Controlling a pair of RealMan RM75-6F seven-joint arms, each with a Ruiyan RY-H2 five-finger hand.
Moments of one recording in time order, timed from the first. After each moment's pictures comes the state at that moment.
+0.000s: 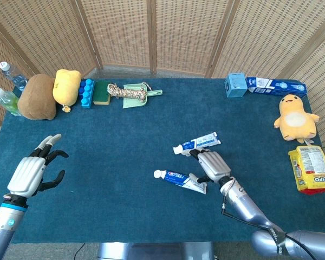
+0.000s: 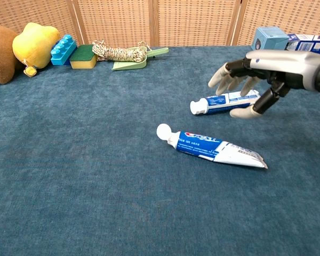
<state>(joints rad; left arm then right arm) -0.33 -0.99 -0.02 -2.05 1.35 1.34 0.13 0.72 -1.34 0.14 -1.81 -1.02 0.95 -0.15</state>
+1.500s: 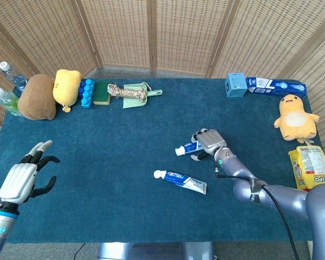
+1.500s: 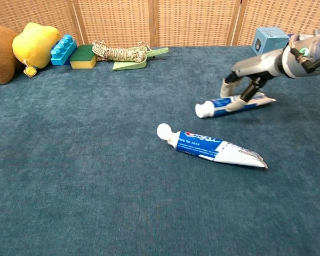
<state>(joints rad) -0.25 -0.96 -0.02 -2.06 1.38 1.32 0.12 1.14 -1.38 0.00 -1.40 -0.50 0.57 -0.50</state>
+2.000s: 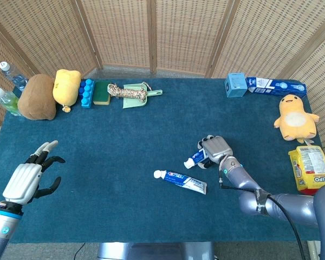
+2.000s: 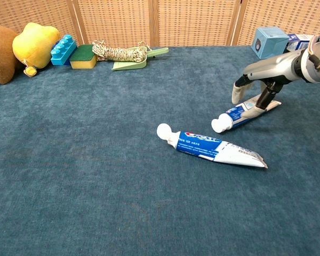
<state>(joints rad) -0.25 -0.96 -0.02 -2.07 1.42 1.32 0.11 1.14 -1.31 -0.07 -1.59 -0.49 0.73 -0.53</state>
